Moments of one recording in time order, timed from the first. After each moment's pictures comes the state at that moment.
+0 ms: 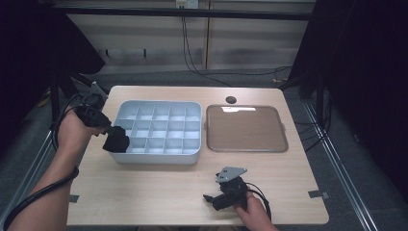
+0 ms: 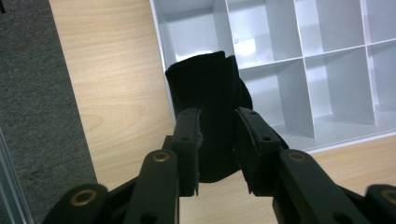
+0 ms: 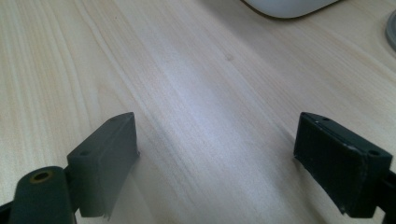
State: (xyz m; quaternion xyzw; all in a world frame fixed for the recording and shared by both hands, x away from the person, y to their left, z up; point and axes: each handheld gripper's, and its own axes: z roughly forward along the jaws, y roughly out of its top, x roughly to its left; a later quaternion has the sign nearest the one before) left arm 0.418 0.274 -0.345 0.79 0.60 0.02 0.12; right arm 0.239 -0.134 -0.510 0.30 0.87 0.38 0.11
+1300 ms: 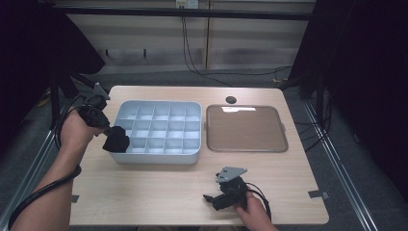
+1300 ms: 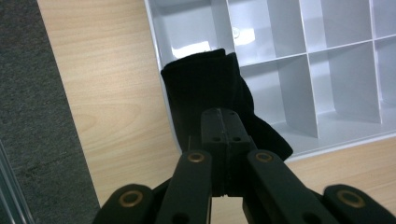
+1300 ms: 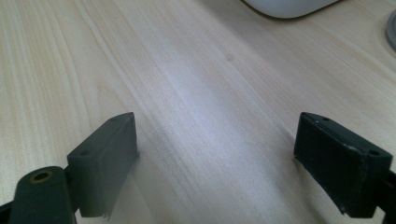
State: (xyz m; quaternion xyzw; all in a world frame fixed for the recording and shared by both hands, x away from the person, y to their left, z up) left arm 0.425 0.273 -0.355 0.80 0.59 0.01 0.11; right arm 0.239 -0.134 -0.510 0.30 0.87 0.38 0.11
